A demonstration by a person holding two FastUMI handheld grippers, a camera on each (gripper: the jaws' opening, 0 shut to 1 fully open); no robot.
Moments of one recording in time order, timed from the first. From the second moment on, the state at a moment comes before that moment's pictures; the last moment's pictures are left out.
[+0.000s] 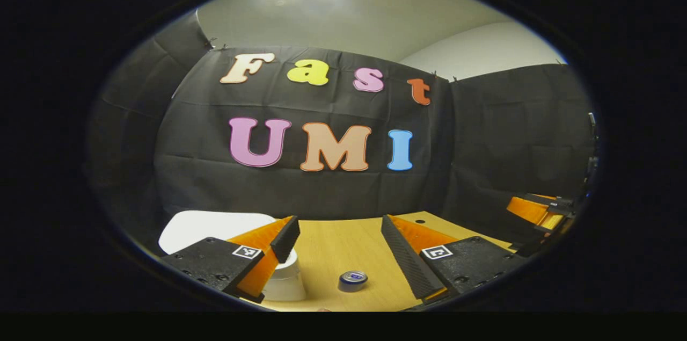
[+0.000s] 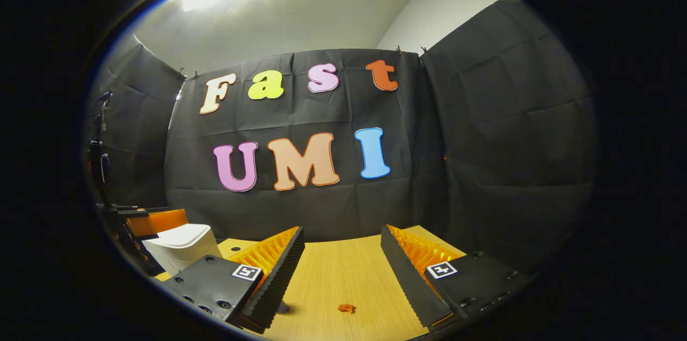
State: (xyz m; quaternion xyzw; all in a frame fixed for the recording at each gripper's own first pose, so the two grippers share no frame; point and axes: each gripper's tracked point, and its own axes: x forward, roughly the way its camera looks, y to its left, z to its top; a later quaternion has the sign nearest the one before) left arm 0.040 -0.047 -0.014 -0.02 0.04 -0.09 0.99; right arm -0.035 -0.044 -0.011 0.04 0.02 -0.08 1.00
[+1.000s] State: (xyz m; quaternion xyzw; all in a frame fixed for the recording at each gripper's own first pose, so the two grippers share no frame) left arm 0.079 0.103 -0.023 0.01 0.06 0.08 0.99; right arm -0.036 -0.032 -0.017 0.03 0.02 -0.06 1.00
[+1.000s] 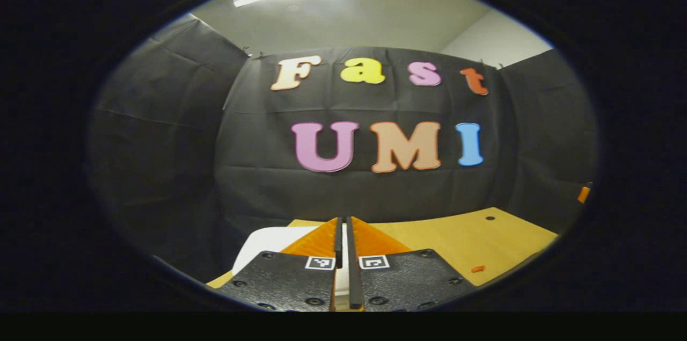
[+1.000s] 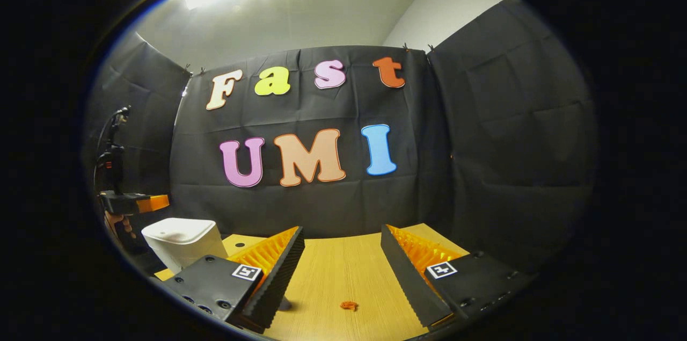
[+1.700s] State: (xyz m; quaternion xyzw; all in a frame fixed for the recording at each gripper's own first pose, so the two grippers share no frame) left arm 0.069 0.138 -0.101 0.04 0.10 0.11 0.99; right arm -0.031 0.003 -0.047 0.02 0.08 -0.01 1.00
